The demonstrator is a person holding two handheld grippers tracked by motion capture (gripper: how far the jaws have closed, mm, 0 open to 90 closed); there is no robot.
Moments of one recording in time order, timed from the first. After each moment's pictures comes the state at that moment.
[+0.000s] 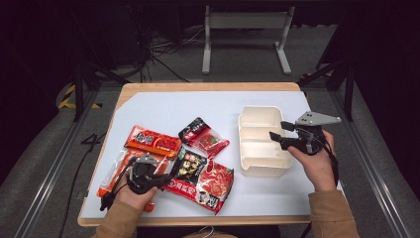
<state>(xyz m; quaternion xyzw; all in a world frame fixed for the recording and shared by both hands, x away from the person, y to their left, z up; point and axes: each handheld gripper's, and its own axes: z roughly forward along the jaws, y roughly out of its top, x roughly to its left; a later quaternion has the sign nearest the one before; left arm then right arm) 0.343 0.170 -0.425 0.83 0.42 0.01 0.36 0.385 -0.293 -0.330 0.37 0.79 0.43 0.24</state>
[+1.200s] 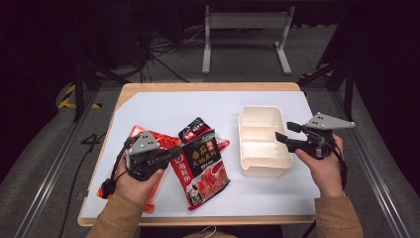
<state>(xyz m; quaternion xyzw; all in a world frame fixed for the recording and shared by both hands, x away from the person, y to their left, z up) 0.329 0.144 -0.324 0.81 0.31 0.14 0.49 0.365 -0.302 -0.317 0.37 0.77 0.45 0.25</state>
